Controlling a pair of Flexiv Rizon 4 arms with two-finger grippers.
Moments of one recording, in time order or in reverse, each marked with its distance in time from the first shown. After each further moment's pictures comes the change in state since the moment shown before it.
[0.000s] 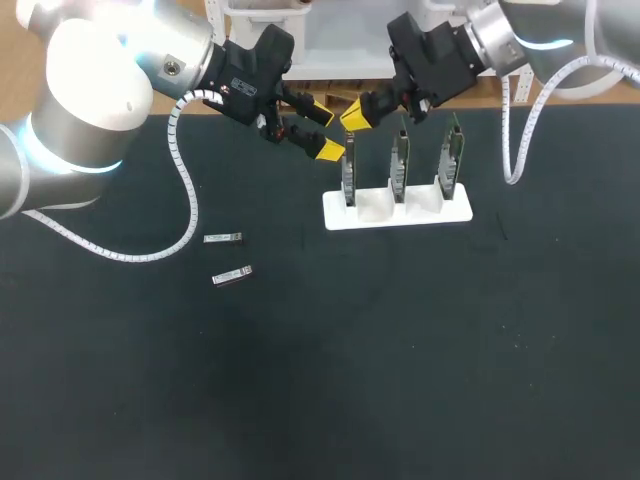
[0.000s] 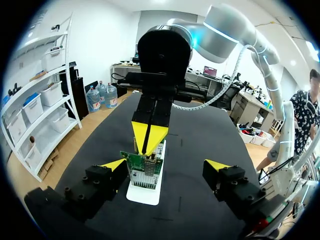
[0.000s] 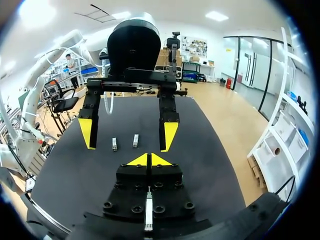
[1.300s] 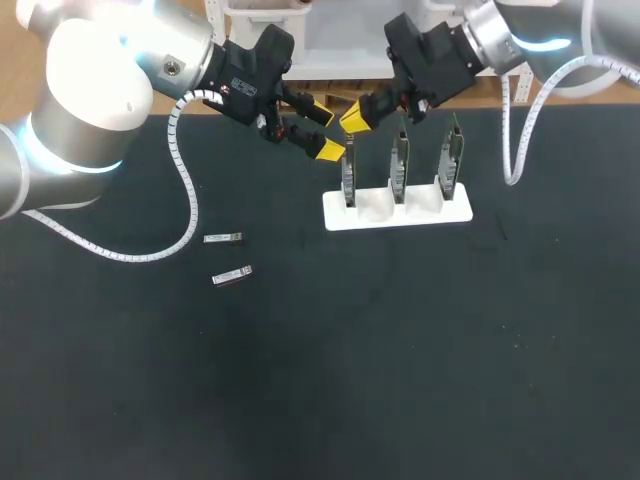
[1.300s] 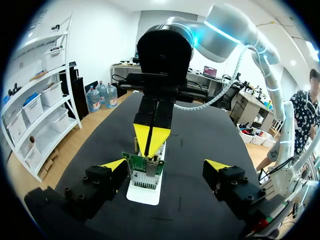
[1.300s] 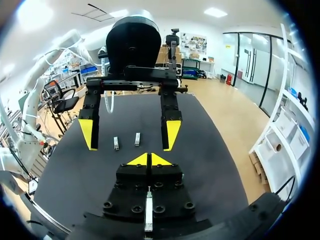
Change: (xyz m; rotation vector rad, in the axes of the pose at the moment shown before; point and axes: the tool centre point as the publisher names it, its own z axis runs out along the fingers) left arm 0.000 0.000 0.000 0.000 0.000 0.000; right arm 0.000 0.004 0.001 -0.008 0.017 0.024
